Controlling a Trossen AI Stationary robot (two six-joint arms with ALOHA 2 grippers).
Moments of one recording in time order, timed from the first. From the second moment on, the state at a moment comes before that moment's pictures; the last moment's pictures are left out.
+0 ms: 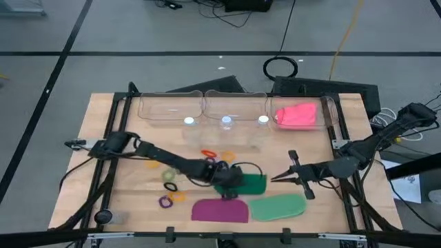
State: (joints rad) left arm -0.29 2.17 1.44 -0.36 -0.06 -0.55; right arm 0.68 1.03 0.71 0.20 0.42 0.07
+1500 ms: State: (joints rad) left arm -0.25 2.15 1.40 -0.51 -0.03 -0.26; right arm 0.66 1.17 0.71 0.12 0.39 0.48
